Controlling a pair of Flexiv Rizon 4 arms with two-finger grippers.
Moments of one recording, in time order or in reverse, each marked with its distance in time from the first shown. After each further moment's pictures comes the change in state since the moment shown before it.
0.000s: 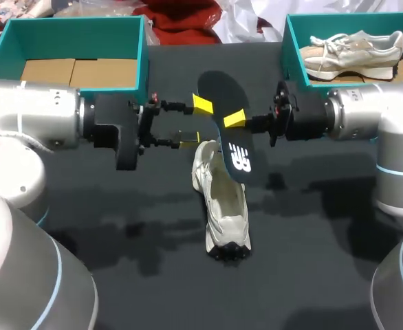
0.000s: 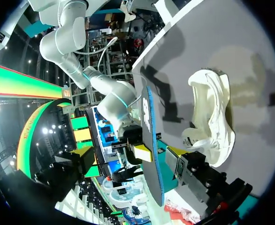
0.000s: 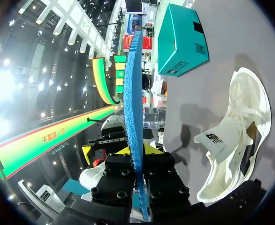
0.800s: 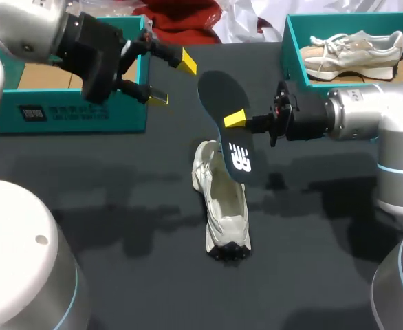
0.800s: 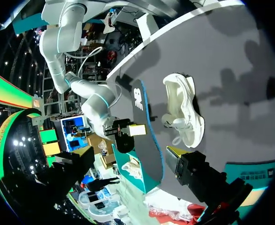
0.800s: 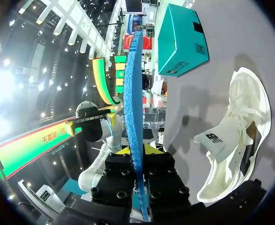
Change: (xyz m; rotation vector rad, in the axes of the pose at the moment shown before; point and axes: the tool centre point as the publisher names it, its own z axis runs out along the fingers) left arm -0.035 0.053 -0.039 0.134 0.356 0.014; right arm 0.001 0.000 0.000 -0.001 -0.001 0.000
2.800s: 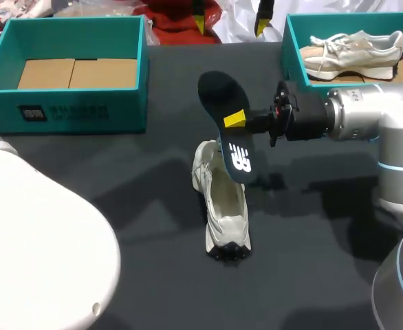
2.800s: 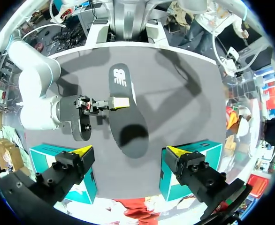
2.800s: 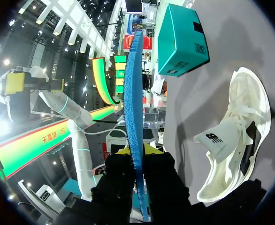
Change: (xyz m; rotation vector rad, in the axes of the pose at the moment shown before) left arm -0.066 0.086 0.047 0.163 1.022 -0.134; right arm 0.000 0.000 0.000 0.001 -0.001 0.000
